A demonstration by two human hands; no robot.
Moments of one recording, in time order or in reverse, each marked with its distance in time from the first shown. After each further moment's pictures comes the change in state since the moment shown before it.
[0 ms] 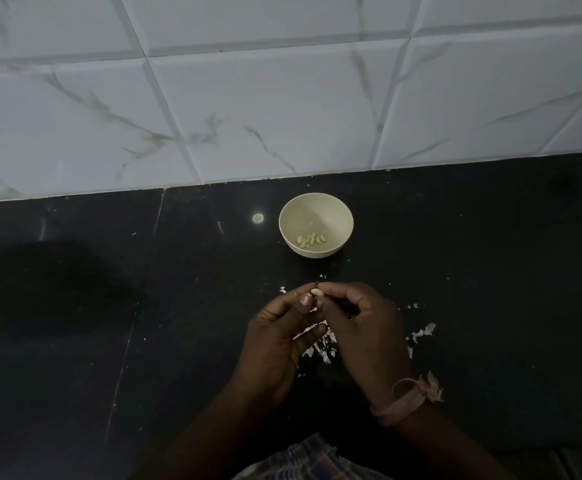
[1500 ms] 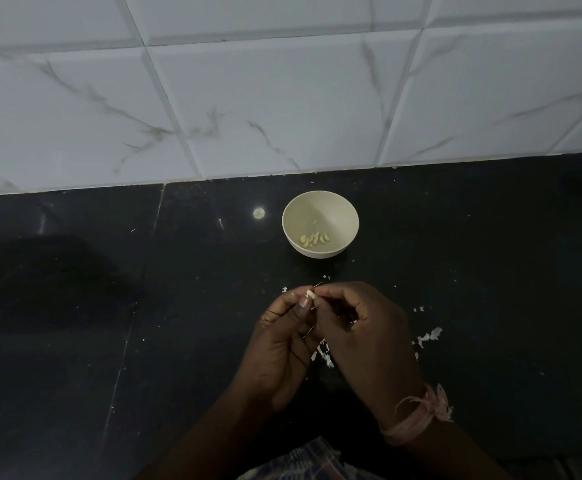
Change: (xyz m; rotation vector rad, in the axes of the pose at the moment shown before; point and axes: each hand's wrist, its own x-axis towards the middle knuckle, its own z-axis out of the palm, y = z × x) left_hand 0.005 -0.002 -0.004 -0.230 -0.086 -0.028; right_hand 0.000 -0.016 0.001 -0.199 0.012 -0.238
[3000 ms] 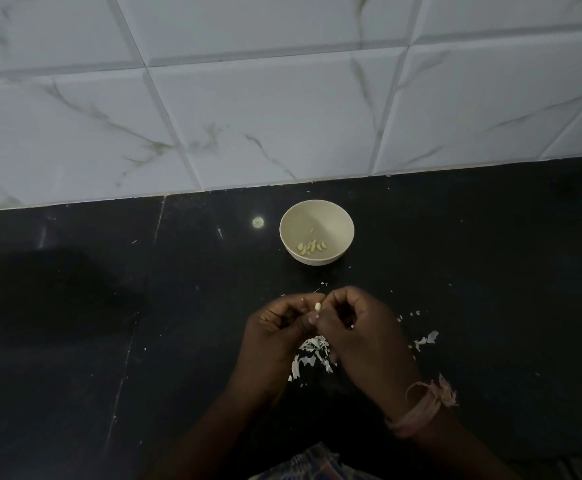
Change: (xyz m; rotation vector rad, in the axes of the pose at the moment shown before) left_hand -0.006 0.012 0.005 0.469 -0.035 0.233; right_hand 0.006 -0.001 -0.010 0.185 -0.199 0.359
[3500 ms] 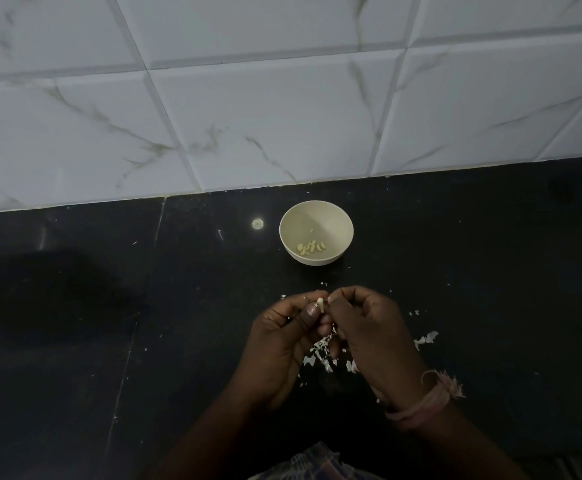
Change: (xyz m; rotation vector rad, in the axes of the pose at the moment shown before) left_hand 0.002 -0.005 0.005 -0.225 -0.016 -0.143; right_hand 0.003 -0.005 -0.002 0.393 -0.015 0.177
